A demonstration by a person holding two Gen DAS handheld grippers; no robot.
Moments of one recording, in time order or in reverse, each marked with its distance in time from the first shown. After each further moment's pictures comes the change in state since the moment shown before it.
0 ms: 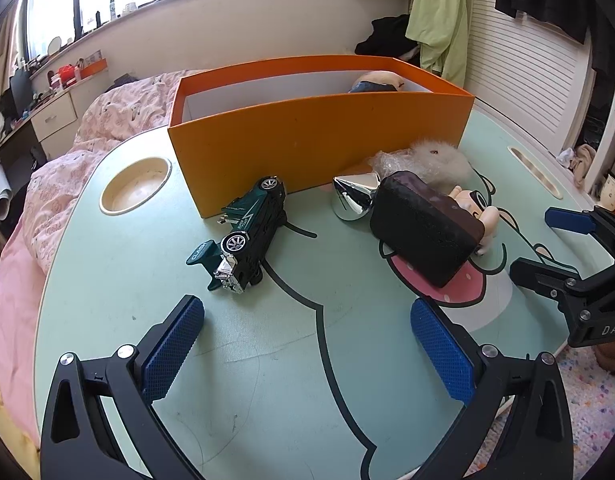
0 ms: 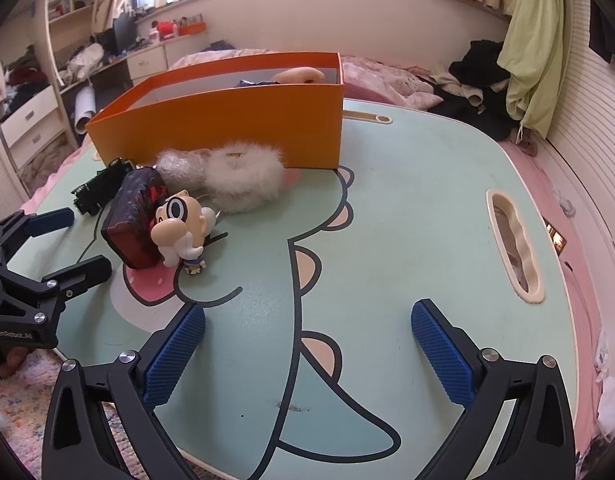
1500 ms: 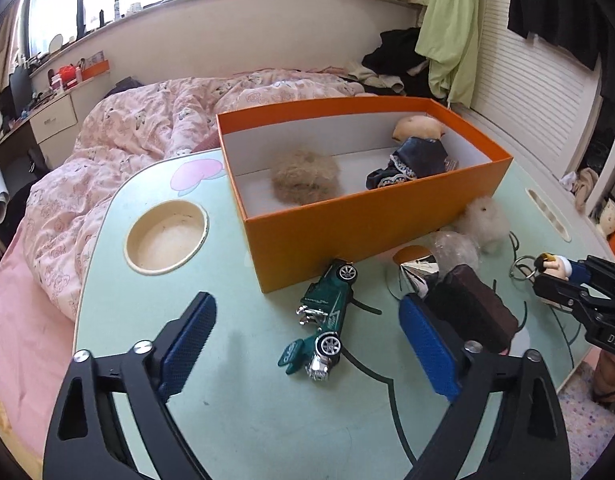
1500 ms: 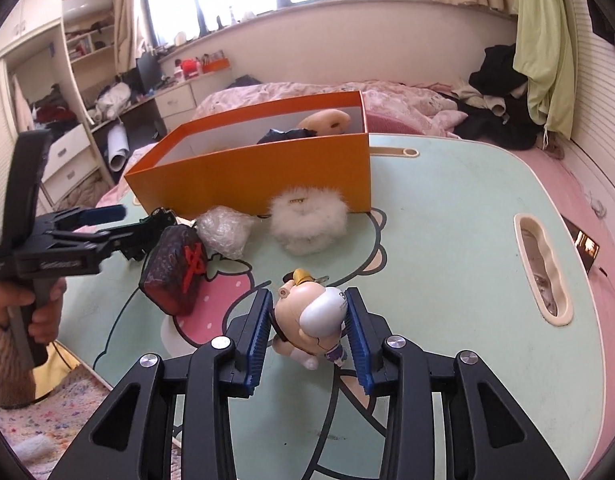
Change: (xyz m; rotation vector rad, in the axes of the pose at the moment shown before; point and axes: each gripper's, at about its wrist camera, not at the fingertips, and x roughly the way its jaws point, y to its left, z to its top) left arm 0.011 0.042 0.053 -0.006 0.013 -0.021; right arm -0.012 0.007 0.014 0.024 -0.099 0.163
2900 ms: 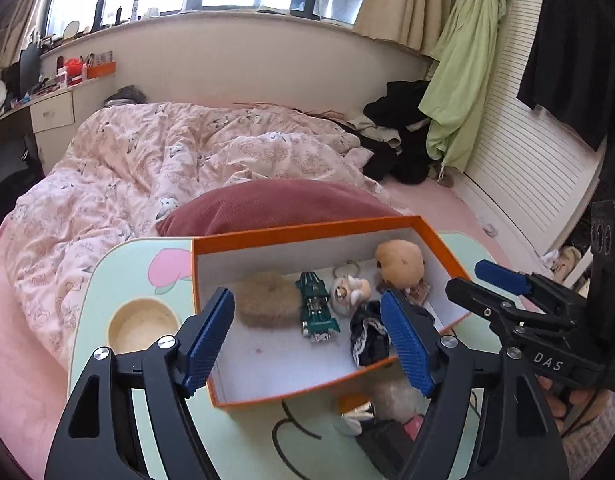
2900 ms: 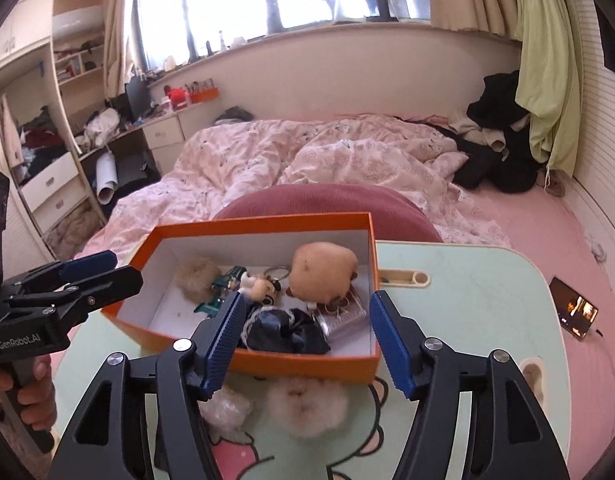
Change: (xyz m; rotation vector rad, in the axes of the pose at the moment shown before) left arm -0.033 0.003 0.069 -0.133 -0.137 -0.097; right arm 0.019 0.002 0.107 -0.009 -0.079 -0.018
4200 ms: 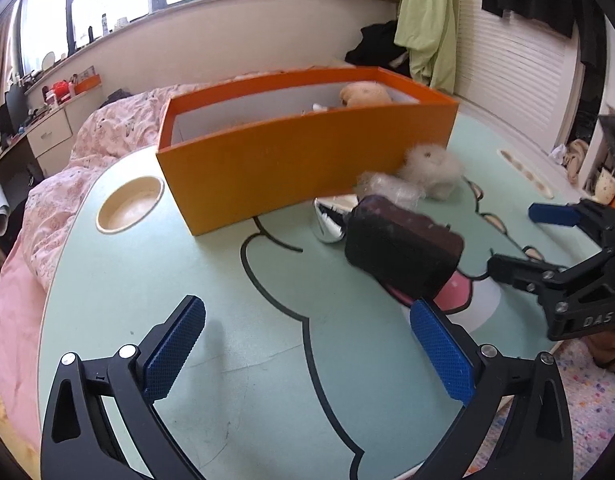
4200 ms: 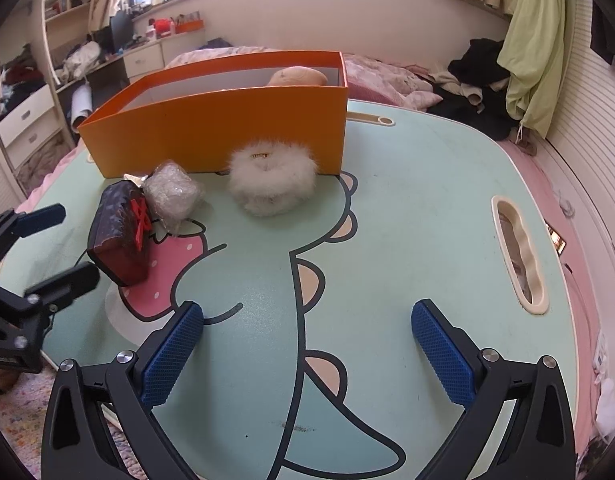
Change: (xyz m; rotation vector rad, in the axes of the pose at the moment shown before) left arm -0.002 -0.032 -0.117 0.173 0.035 0.067; right arm -0.022 -0.008 -0.113 -0.081 0.198 -0.122
